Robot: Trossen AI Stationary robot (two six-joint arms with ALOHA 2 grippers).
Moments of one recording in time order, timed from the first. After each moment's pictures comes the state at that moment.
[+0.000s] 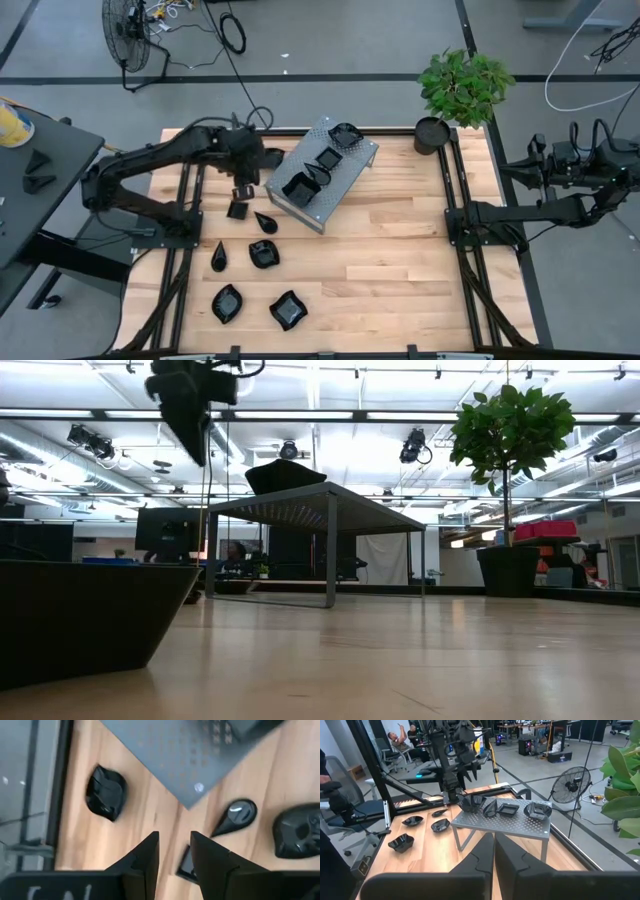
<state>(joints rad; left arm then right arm) 0.34 1.30 1.29 -1.17 -0.12 0.20 -0.01 0.17 1.27 -1.27 0.14 0.15</state>
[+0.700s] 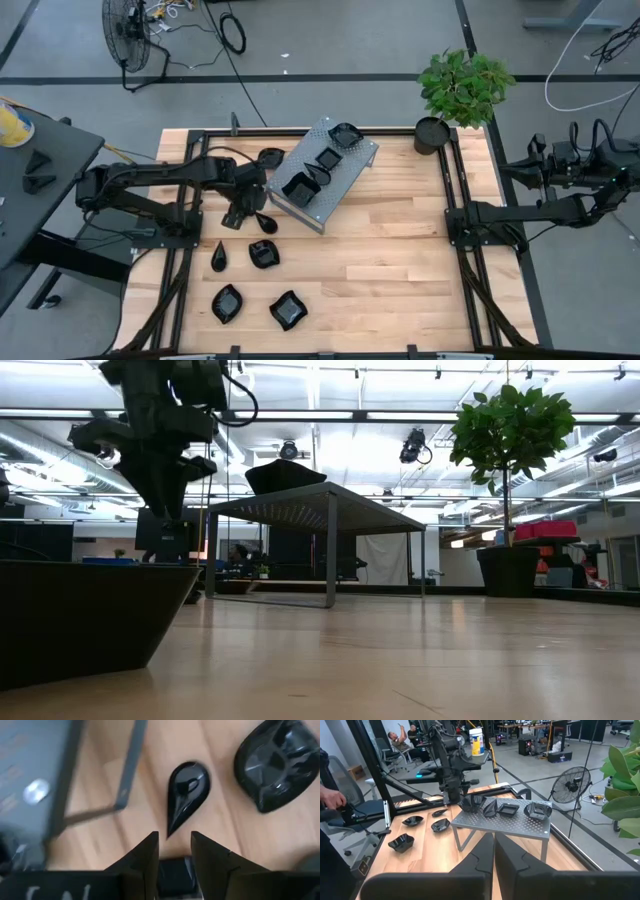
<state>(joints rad) 0.21 1.25 0.90 -0.90 0.05 0.57 -0.01 0.17 1.26 -1.27 0.14 0.15</state>
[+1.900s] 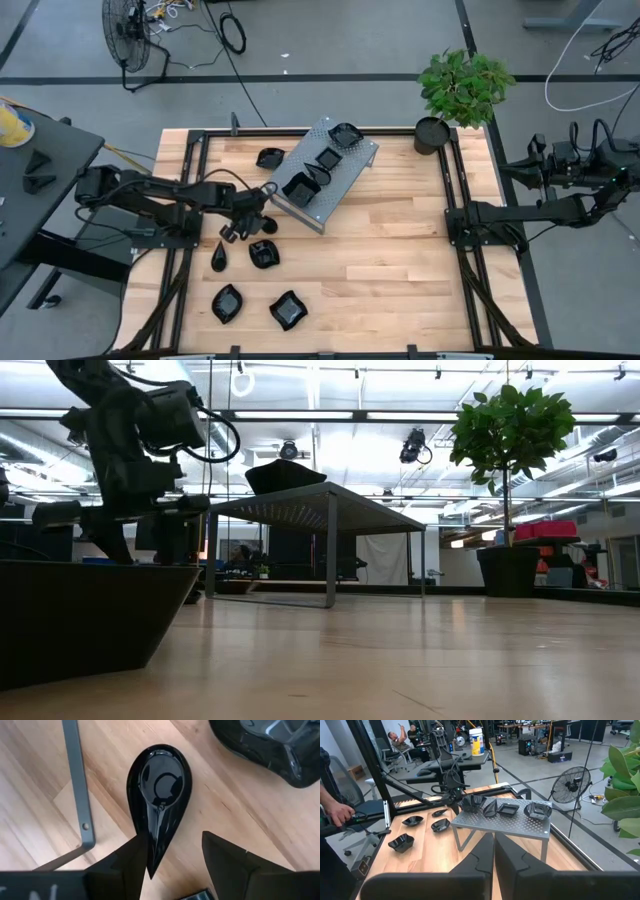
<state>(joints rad) 0.07 1.25 0.56 -0.49 -0.05 0.82 -0.01 0.17 1.27 -1.27 0.14 0.15</state>
